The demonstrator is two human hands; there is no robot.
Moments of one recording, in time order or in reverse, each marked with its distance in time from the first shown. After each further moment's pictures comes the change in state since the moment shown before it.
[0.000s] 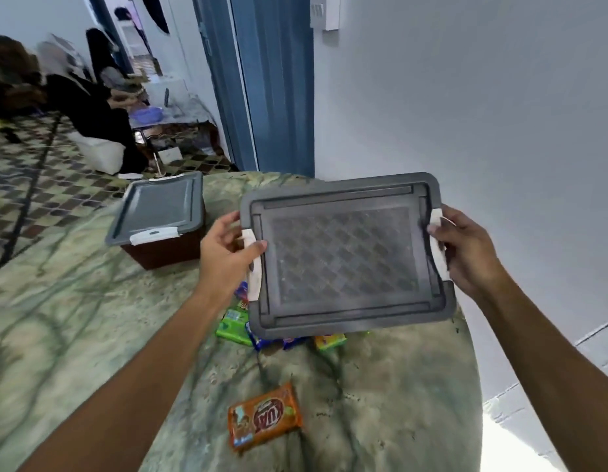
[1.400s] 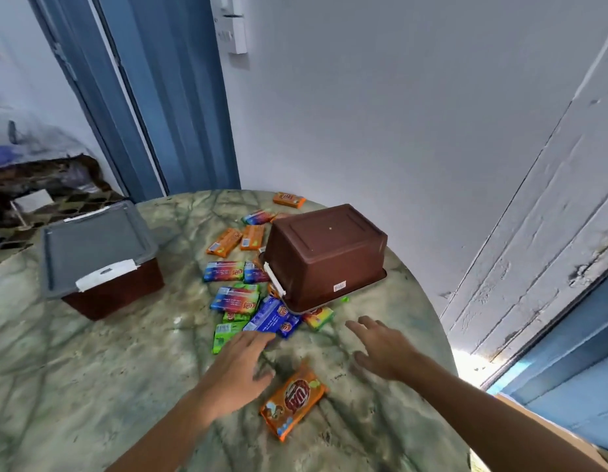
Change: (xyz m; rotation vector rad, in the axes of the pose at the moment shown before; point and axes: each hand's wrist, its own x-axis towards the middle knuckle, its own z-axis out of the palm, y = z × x) left_hand -0.070 -0.096 -0.106 1.031 -0.966 0.413; right_hand -0.182 0.143 0.085 -1.784 -0.219 0.151
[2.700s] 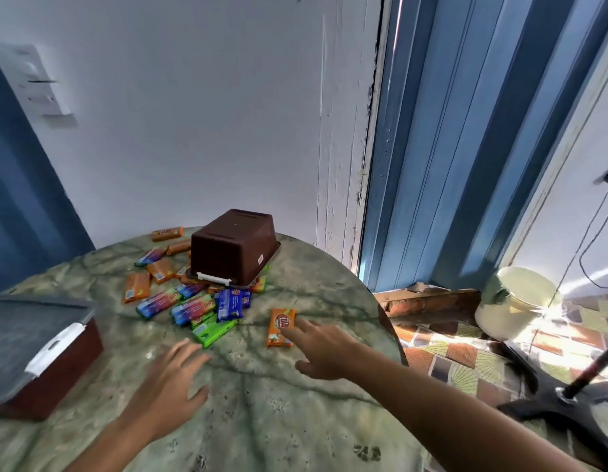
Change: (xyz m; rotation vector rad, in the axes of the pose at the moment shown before) left_hand -0.101 -0.173 -0.097 0.218 0.009 0.725; right_hand -0.151 -0.323 -0.035 0.003 0.123 0.424
